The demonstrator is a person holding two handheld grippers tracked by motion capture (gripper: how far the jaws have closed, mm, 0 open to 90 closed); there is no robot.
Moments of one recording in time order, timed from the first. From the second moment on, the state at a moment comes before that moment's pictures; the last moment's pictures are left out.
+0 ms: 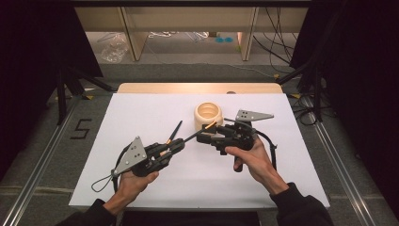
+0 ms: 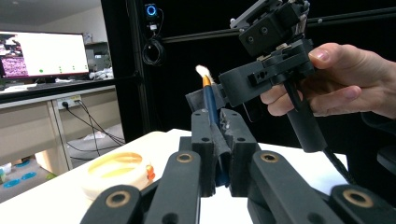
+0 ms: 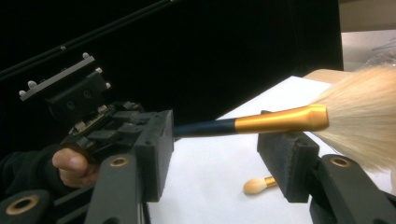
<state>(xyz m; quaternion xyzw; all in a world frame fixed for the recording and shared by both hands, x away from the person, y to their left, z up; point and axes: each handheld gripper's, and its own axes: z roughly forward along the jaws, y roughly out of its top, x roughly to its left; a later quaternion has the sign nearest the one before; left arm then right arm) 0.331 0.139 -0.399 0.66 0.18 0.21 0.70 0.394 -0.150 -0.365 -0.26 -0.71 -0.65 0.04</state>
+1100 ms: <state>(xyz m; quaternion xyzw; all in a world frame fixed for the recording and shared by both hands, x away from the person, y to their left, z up) 0.331 0.134 -0.405 0.68 0.17 0.19 0.68 0.390 -0.151 -0.360 -0.22 -0.68 -0.70 0.08</state>
